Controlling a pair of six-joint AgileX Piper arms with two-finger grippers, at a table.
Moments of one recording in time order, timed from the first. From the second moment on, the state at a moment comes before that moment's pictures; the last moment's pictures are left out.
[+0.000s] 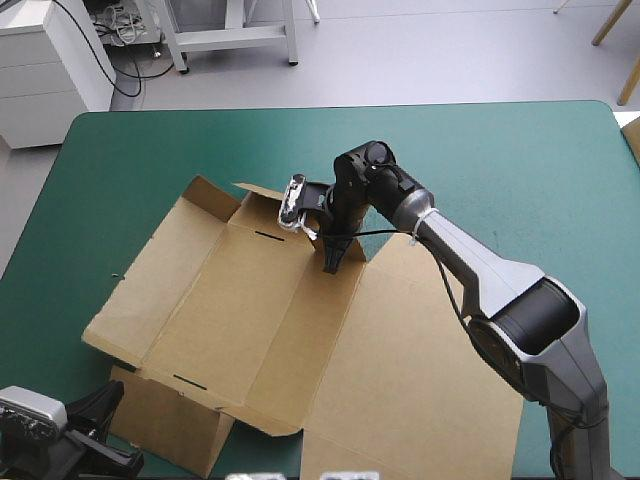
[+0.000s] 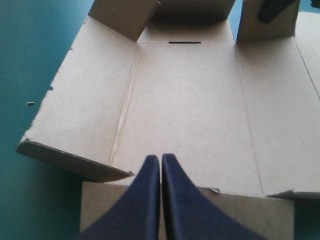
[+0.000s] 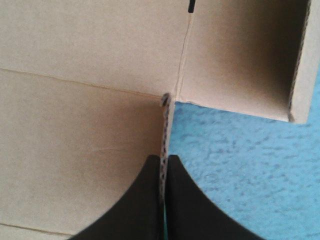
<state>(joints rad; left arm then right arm) -0.29 0.04 -0.51 -0.05 0.97 0.02 0.63 2.06 -1.95 0.09 1.19 -0.82</state>
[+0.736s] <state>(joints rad) -0.29 0.04 -0.51 -0.05 0.97 0.01 0.63 2.13 -1.98 0.17 1.13 -1.06</state>
